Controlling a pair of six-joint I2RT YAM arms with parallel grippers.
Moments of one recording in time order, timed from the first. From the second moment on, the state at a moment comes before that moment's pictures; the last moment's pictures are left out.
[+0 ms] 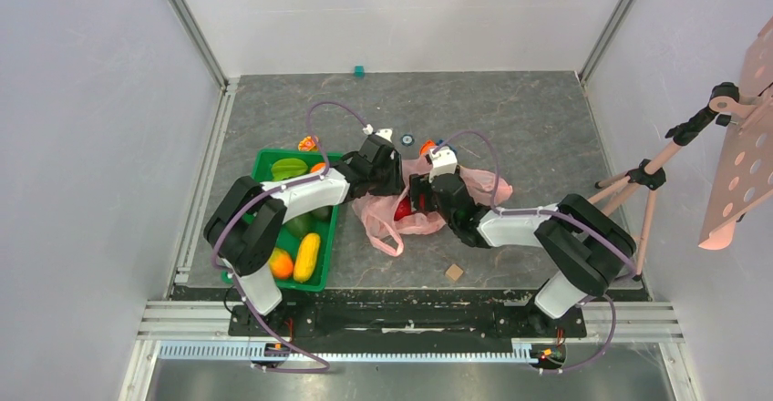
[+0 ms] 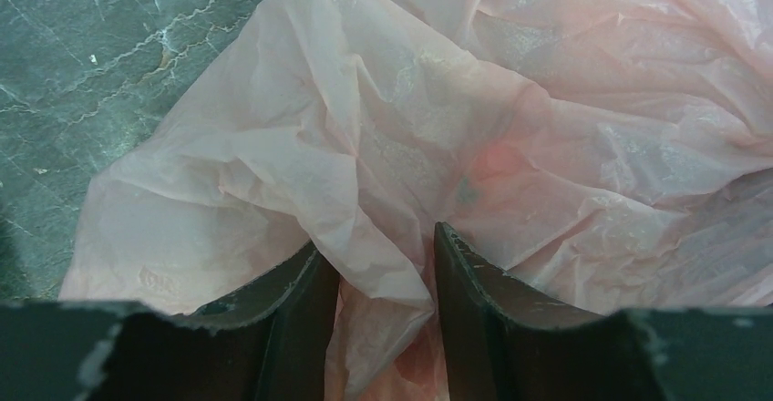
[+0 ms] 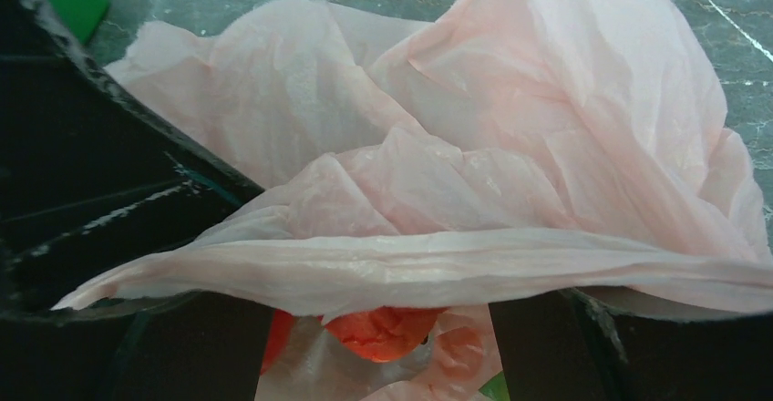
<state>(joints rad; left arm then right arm) -0.69 1.74 1.07 -0.14 -0.04 -0.58 0.77 1.60 0.61 0.52 0.36 0.30</state>
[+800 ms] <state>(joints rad) -0.68 1.73 1.03 -0.12 -0.04 -0.58 0.75 1.49 0.57 0.50 0.30 0.28</state>
